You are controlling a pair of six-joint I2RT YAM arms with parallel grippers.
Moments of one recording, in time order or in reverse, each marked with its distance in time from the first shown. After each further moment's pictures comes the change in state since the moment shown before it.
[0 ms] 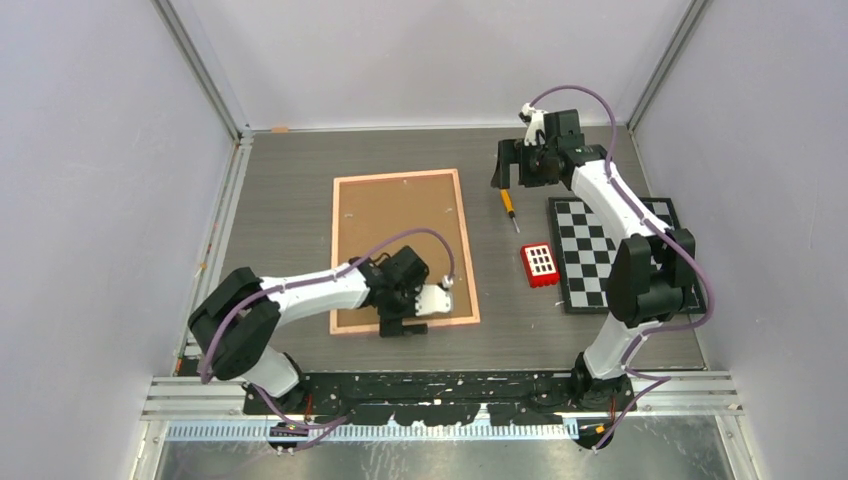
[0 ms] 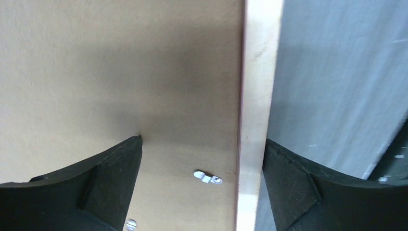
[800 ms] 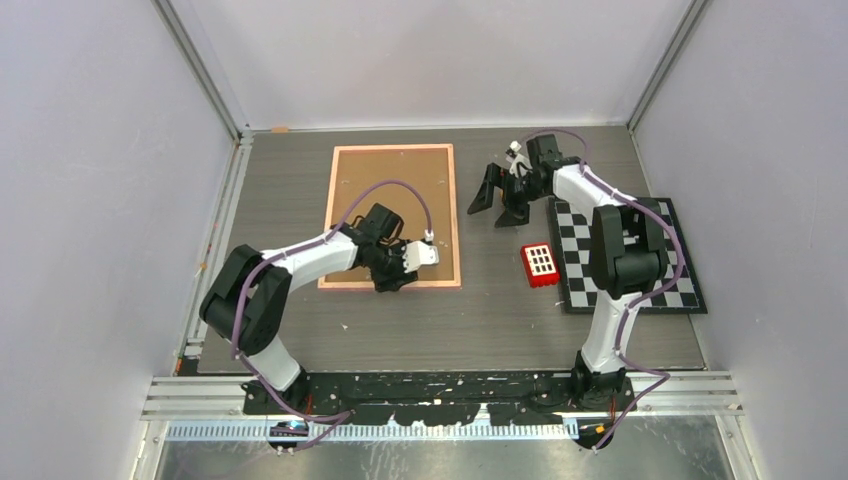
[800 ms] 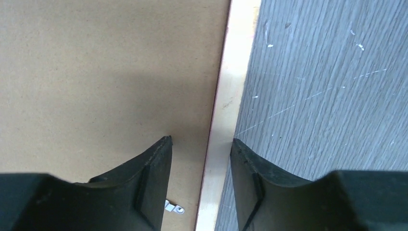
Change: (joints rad) left arm 0.356 0.121 0.120 0.069 0.248 0.150; right arm -0.008 0.221 -0.016 -0.078 -0.417 0.295
